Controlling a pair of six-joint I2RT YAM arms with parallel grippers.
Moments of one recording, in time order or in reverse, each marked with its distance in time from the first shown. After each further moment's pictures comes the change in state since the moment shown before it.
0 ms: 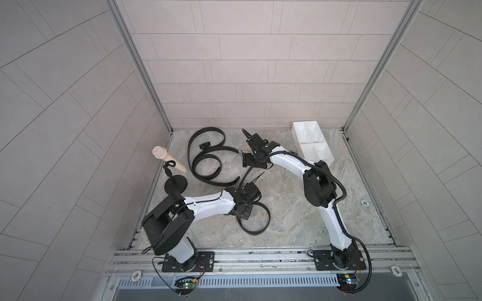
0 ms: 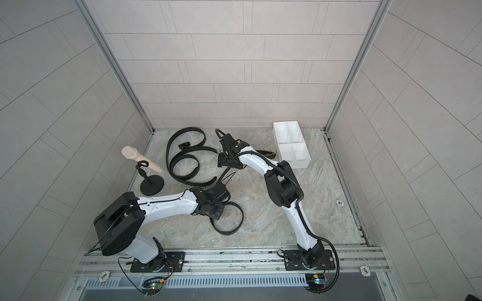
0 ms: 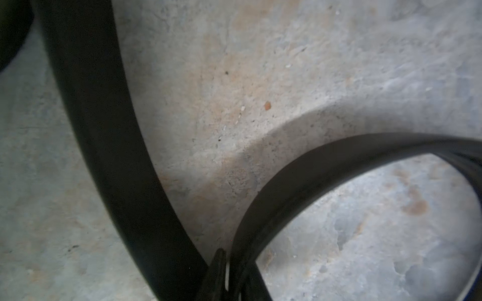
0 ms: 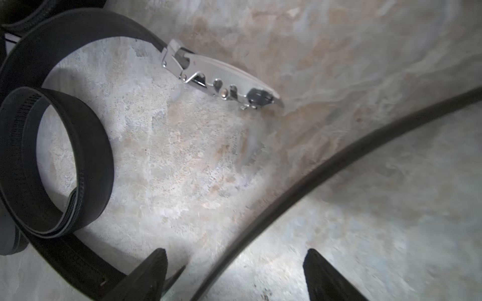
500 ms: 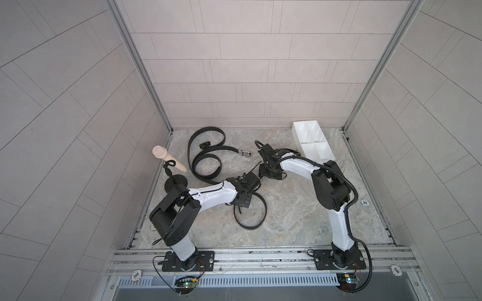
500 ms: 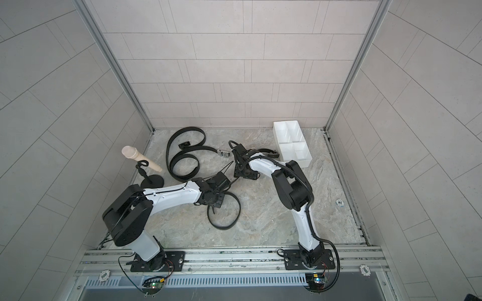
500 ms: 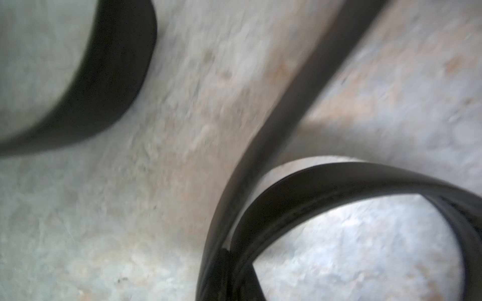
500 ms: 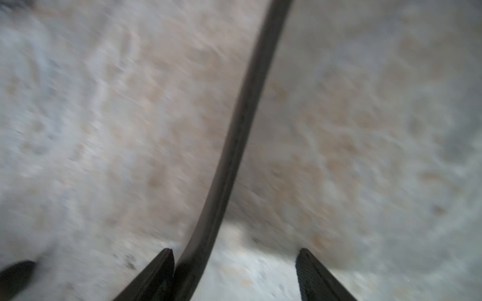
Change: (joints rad) left arm 0.083 0.114 0.155 -0.014 -0.076 0.001; right arm -0.059 -0.241 -0.489 0.033 0.108 0.078
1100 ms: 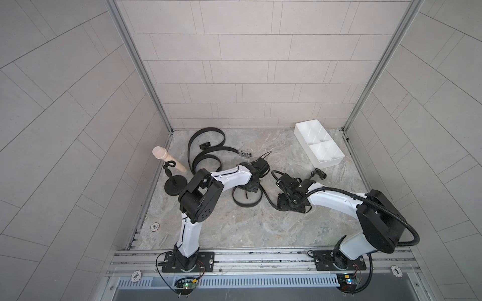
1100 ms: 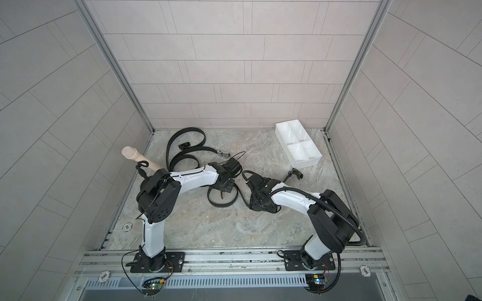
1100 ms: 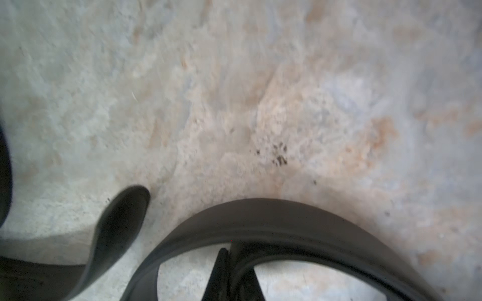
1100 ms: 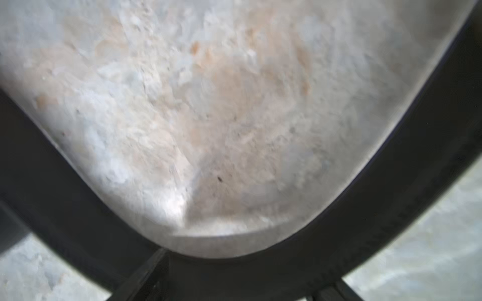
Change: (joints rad) left arm 0.077 0.319 0.381 -0.093 -0.043 0.077; right arm 0.126 -0.562 -0.655 0.008 0.005 0.160
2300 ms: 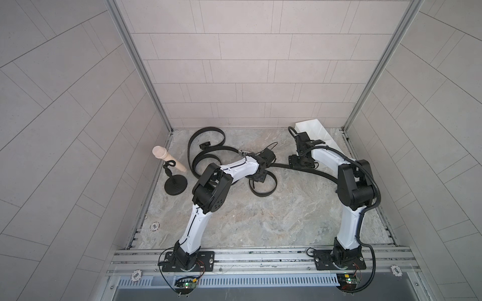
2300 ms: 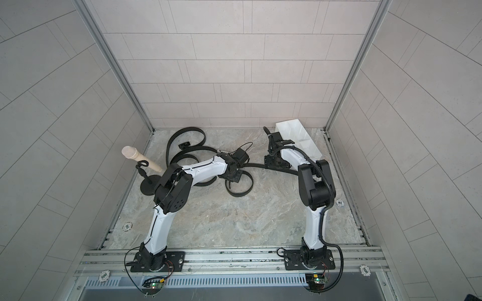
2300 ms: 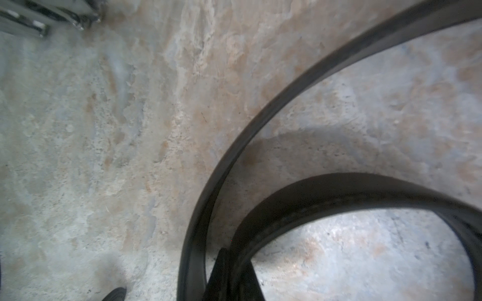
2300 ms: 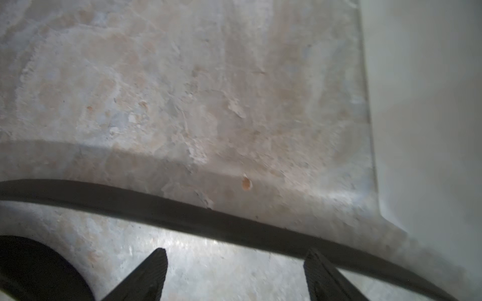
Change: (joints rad) left arm 0.016 0.189 0.290 -0.062 0.036 0.054; right arm -0.484 0.492 0.659 -0.068 -0.015 -0.657
